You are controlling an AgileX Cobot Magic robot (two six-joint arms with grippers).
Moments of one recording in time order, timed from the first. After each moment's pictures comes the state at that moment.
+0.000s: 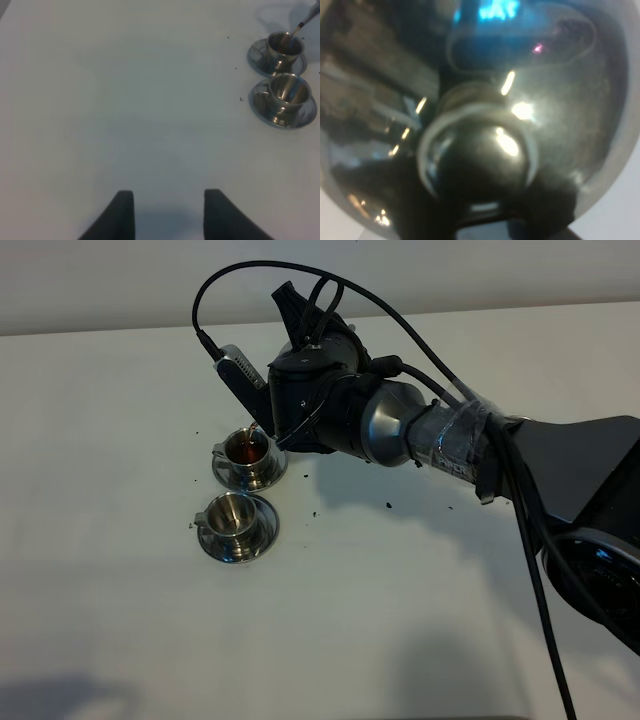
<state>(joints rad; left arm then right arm) 0.03 0.01 -0.51 0.00 1.06 -0.06 0.83 2.31 -1.85 -1.20 0.81 -0.57</state>
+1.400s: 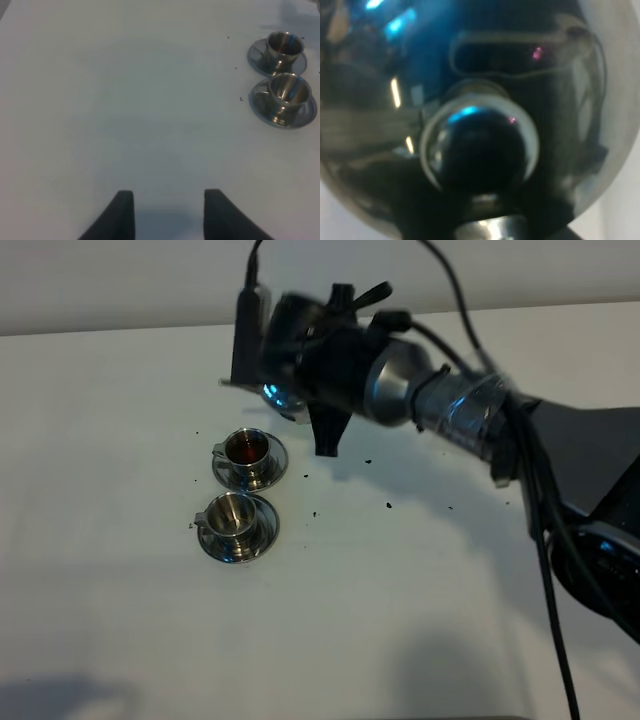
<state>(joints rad) 0.03 0.01 -0.51 0.00 1.06 -0.06 0.80 2.31 -2.05 -0.60 1.05 -0.30</state>
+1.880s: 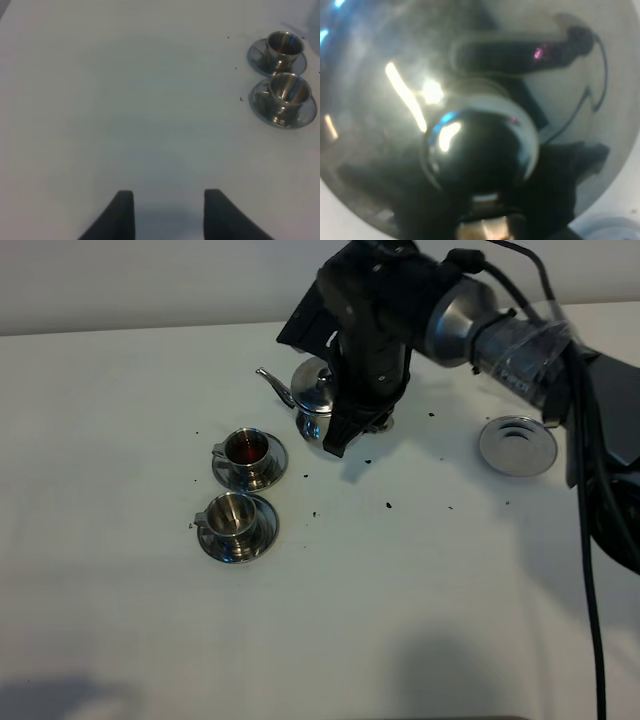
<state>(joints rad) 0.03 0.01 -0.51 0.00 1.06 -0.06 0.66 2.31 -2.10 -0.14 1.22 -0.31</state>
